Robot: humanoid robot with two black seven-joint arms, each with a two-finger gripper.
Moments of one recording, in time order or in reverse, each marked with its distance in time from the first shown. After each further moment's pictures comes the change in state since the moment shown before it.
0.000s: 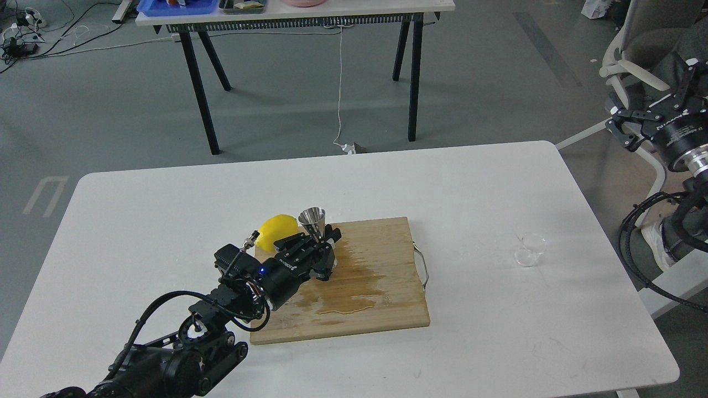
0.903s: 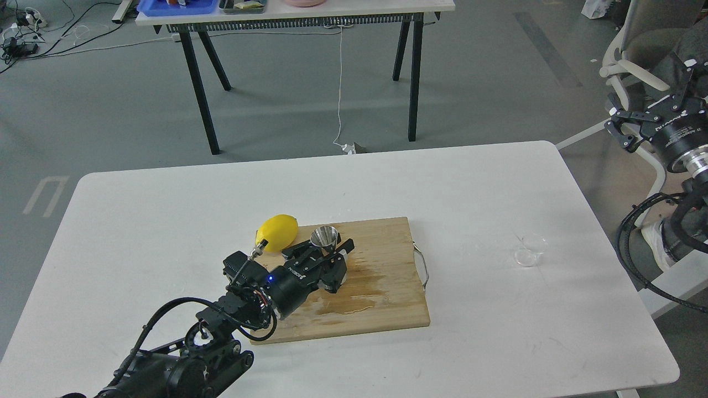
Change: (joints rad) left arm 0.023 0.000 0.041 -0.047 -0.004 0.000 0.000; right arm 0.001 0.003 0.000 0.000 -0.002 0.000 0.000
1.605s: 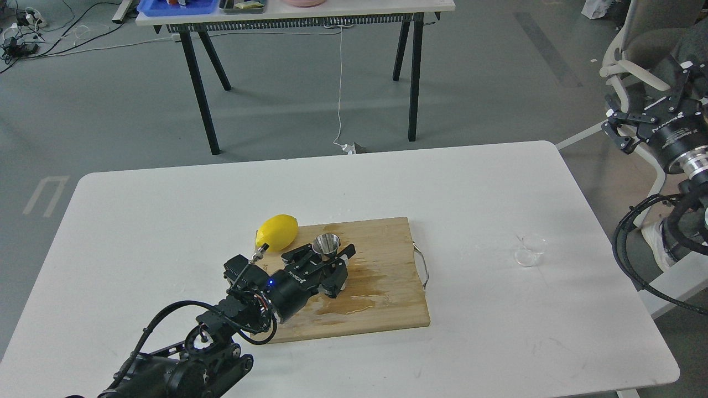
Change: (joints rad) left arm 0.006 0.000 0.005 0.001 0.000 0.000 0.000; right arm -0.002 0.008 0.000 0.001 0.000 0.000 0.000
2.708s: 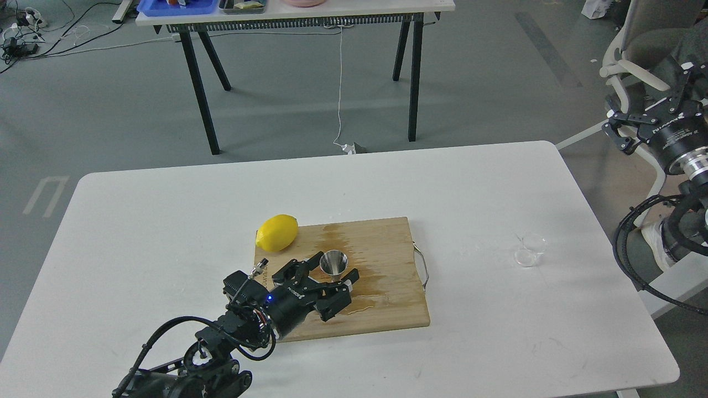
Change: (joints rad) left arm 0.055 0.000 0.004 -0.002 0.000 0.000 0.000; right arm -0.003 0.000 0.001 -0.001 0.000 0.000 0.000
